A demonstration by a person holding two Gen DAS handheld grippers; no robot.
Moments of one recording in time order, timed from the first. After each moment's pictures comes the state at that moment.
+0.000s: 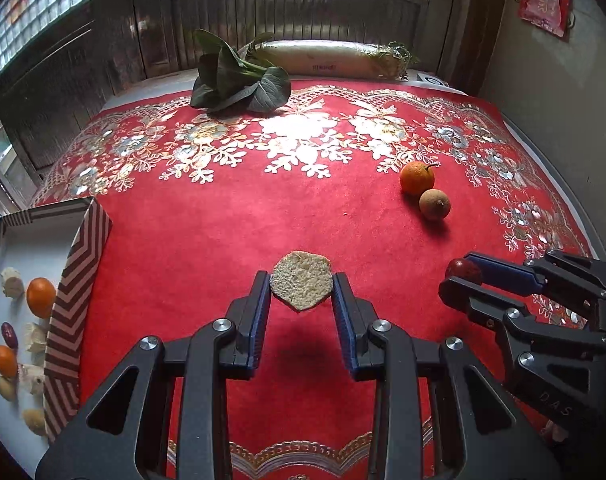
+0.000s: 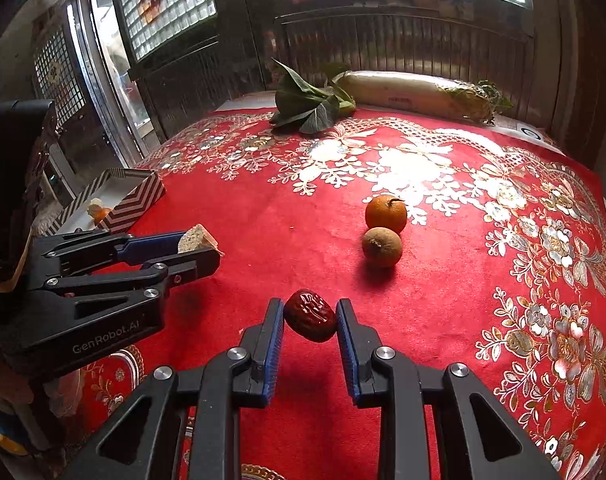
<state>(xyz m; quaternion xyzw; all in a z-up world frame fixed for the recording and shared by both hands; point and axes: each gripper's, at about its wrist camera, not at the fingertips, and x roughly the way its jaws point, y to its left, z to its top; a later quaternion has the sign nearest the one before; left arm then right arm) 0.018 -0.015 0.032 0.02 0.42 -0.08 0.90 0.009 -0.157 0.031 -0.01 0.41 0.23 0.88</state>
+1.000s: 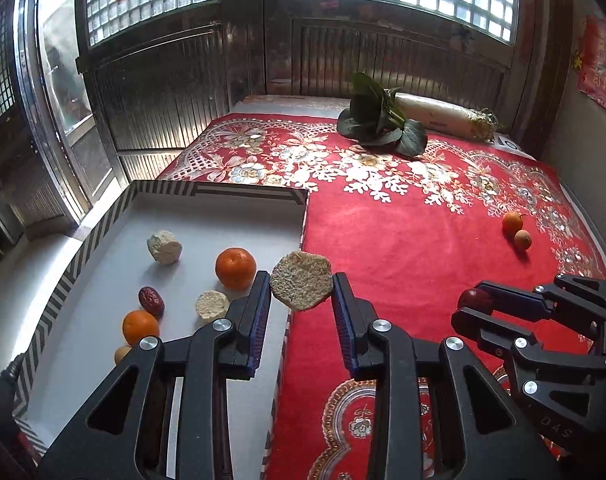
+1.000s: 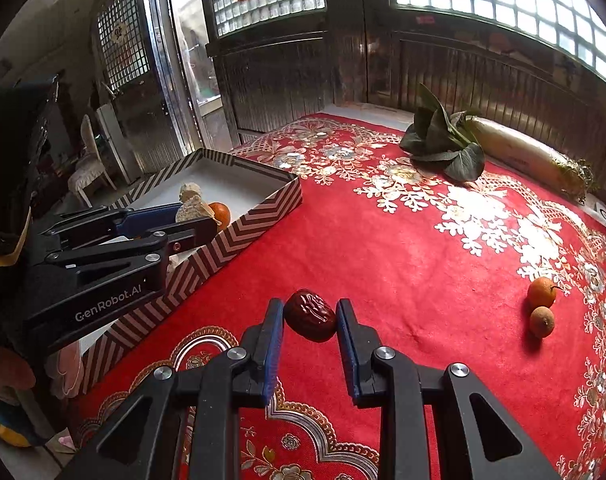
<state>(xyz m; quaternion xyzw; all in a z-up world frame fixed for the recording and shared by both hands) -0.039 0.127 0.066 -0.02 0.37 0.04 0.93 -0.018 -0.014 0.063 -0.07 0.38 0.32 0.86</state>
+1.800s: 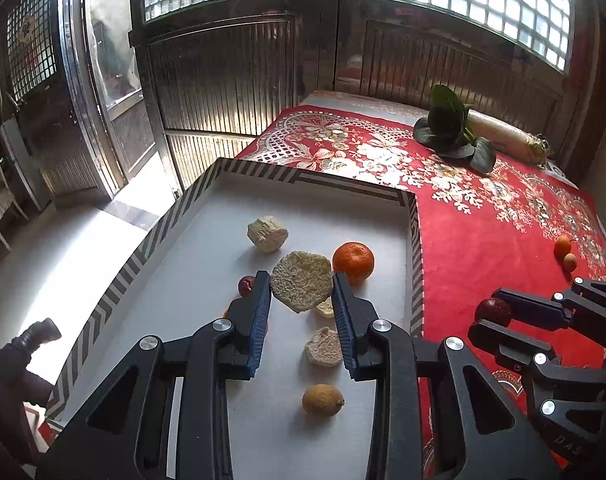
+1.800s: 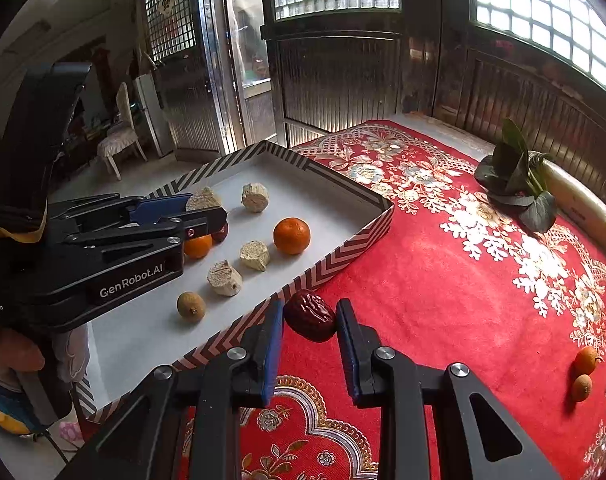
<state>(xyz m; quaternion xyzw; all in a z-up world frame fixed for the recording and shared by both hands) -0.051 0.201 0.059 -0.05 0.37 0.11 0.92 -0.019 0.066 0.068 -0.12 0.38 0.38 0.84</state>
